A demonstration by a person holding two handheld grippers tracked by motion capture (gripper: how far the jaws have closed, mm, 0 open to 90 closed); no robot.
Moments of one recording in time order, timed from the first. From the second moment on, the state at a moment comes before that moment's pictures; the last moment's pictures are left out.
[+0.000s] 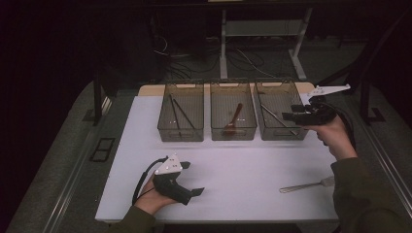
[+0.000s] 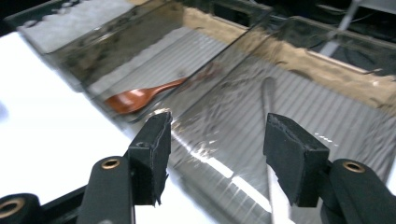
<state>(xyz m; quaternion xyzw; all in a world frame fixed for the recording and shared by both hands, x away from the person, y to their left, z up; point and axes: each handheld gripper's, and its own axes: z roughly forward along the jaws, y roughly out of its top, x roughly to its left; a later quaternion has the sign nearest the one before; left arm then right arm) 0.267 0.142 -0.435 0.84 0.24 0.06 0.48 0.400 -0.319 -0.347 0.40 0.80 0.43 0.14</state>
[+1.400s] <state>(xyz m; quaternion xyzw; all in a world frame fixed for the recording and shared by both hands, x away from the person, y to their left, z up) 0.267 0.143 -0.435 0.84 0.24 0.06 0.47 0.277 -0.314 -0.404 0.27 0.89 0.35 0.05</state>
